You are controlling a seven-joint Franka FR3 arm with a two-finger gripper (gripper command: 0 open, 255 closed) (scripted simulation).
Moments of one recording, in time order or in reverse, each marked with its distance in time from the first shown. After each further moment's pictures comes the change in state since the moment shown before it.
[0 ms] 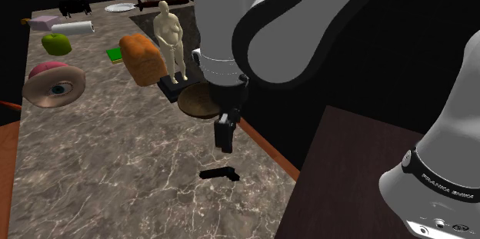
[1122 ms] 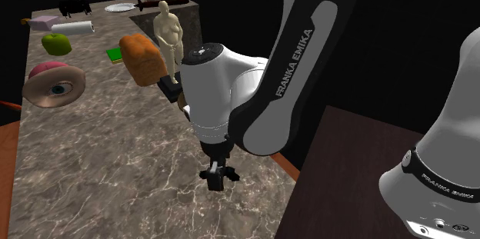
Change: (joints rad) arm 0.068 0.406 -0.050 0.108 -0.243 0.258 0.174
